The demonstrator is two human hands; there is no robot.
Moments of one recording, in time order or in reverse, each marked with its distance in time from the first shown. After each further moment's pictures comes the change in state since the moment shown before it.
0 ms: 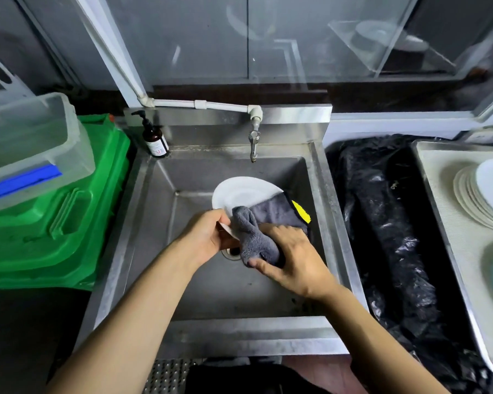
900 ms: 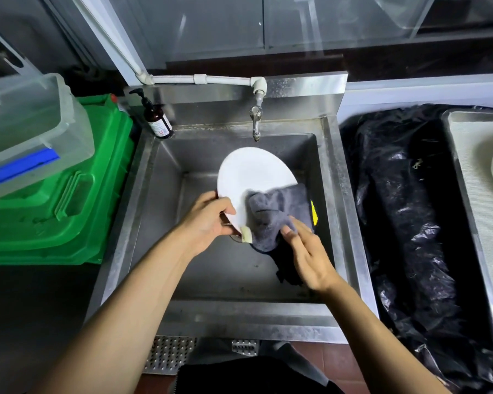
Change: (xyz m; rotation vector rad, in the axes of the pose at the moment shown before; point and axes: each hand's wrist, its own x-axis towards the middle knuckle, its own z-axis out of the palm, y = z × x) left_hand -0.004 -0.010 0.019 0.170 0.054 0.165; right_hand -0.024 0.055 0.026 0.652 0.075 0.398
